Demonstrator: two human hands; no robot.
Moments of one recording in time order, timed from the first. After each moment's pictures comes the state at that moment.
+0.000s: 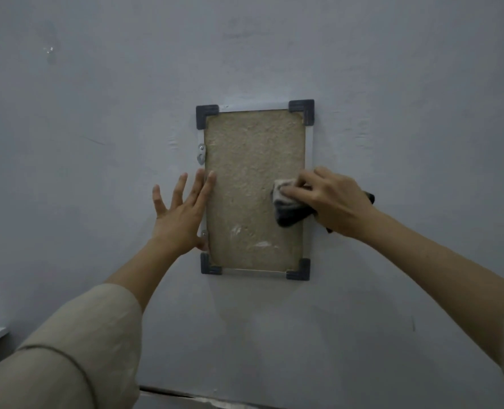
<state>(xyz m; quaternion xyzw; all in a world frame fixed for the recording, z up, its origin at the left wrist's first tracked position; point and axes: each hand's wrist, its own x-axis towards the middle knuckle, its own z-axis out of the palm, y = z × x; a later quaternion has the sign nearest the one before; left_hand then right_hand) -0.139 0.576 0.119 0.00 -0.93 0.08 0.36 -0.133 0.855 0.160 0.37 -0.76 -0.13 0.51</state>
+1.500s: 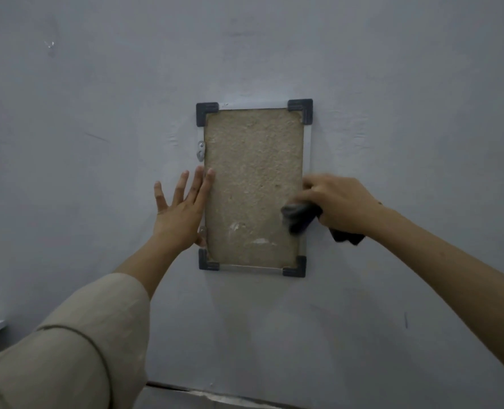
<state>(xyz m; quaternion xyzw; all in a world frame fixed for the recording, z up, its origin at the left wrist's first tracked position) -0.139 0.581 0.117 0.02 -0.93 0.10 0.35 -0.133 0.864 0.165 0.33 -0.85 -0.11 0.40</state>
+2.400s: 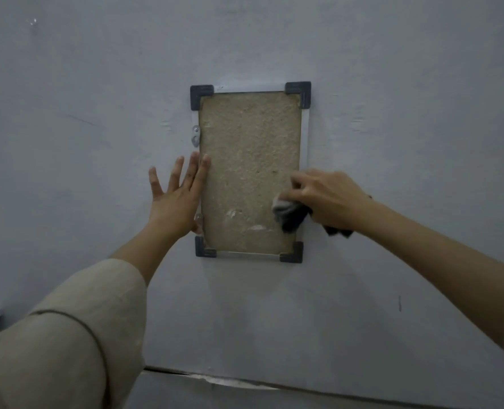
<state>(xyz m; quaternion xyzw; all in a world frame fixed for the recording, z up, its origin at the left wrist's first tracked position) -0.136 0.583 0.118 0.02 -0.93 0.10 0.35 -0.137 0.857 0.150 0.36 -0.81 -0.20 0.42</state>
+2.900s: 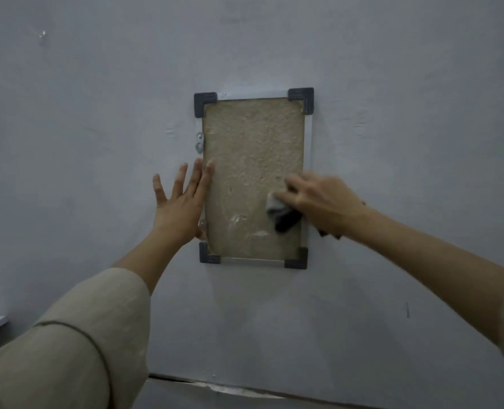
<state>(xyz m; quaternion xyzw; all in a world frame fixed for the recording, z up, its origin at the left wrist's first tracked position) -0.135 0.582 0.118 0.02 -0.93 0.10 0.35 -0.136 0.841 0.150 0.34 -0.79 -0.25 0.45</state>
